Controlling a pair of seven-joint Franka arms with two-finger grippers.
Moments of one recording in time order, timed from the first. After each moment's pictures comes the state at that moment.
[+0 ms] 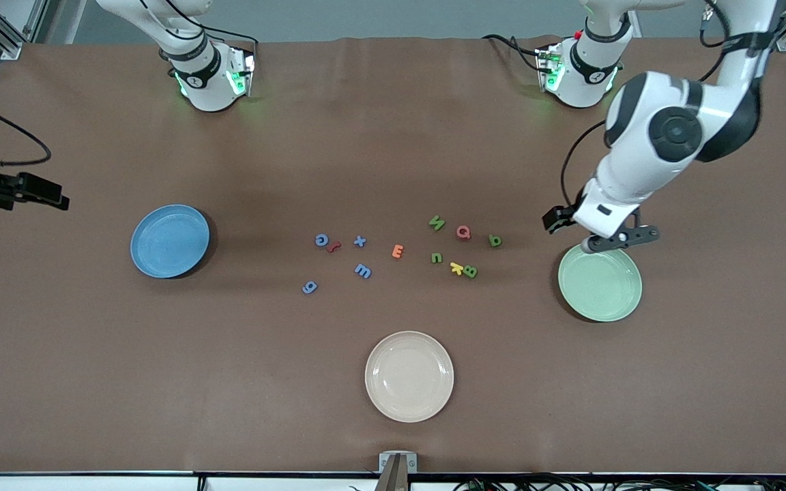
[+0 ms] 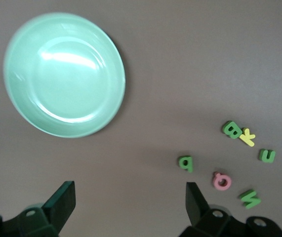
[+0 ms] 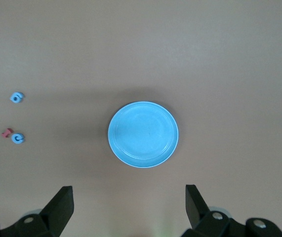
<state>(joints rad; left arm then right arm) -0.01 0.10 -0.34 -2.12 0.00 2.19 -0.57 -0.04 0.13 -0.05 -1.54 0.02 1.53 -0.07</state>
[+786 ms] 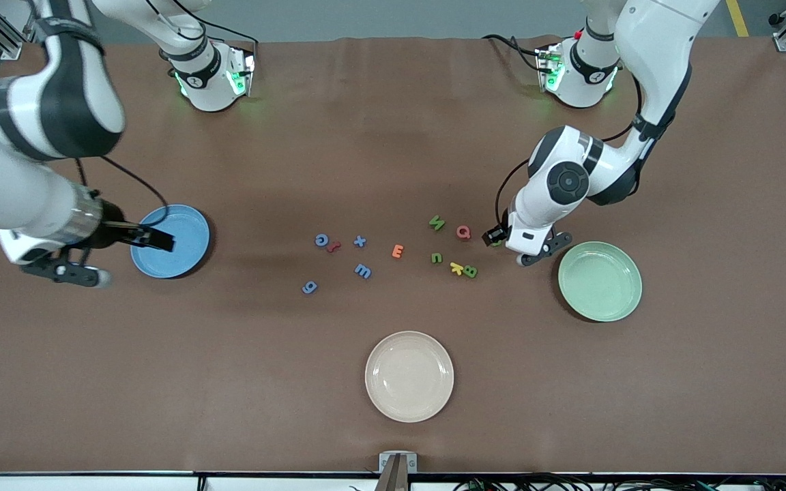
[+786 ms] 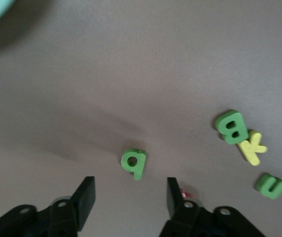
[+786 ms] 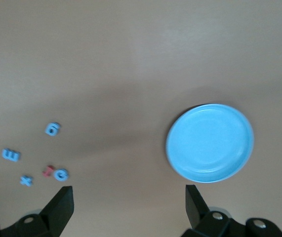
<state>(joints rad) -0.10 0.41 -0.39 -2.16 0.00 2.47 -0.96 0.19 0.22 -0.03 -1.66 0.07 1.76 0.40</state>
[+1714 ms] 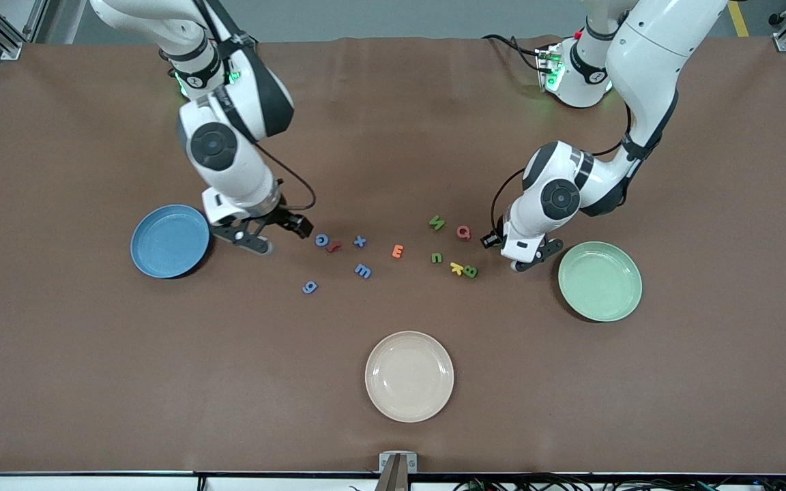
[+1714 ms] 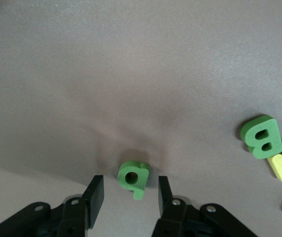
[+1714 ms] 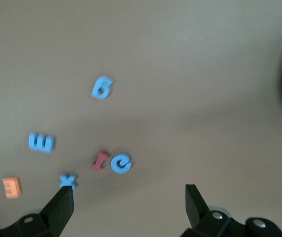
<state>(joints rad) -0.10 0.50 -0.38 -2.14 0.00 2.51 -0.96 0.56 0.22 -0.02 -2.07 0.07 2.28 0.82</state>
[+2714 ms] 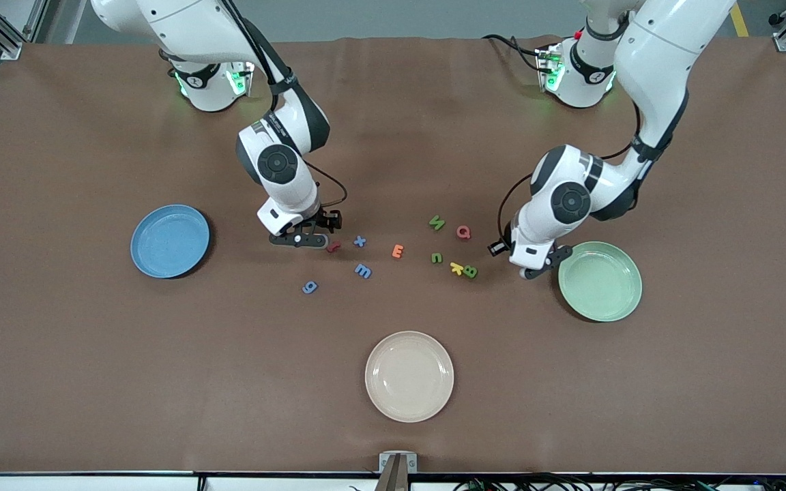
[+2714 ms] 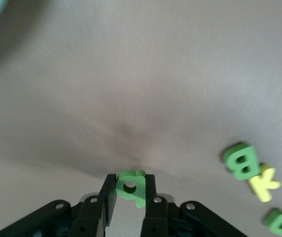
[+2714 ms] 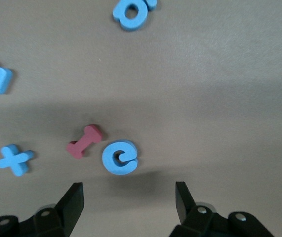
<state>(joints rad) -0.07 0.46 -0.38 -2.09 0.02 2.46 -0.96 0.64 0.43 -0.02 -2.14 0.07 2.52 0.62</state>
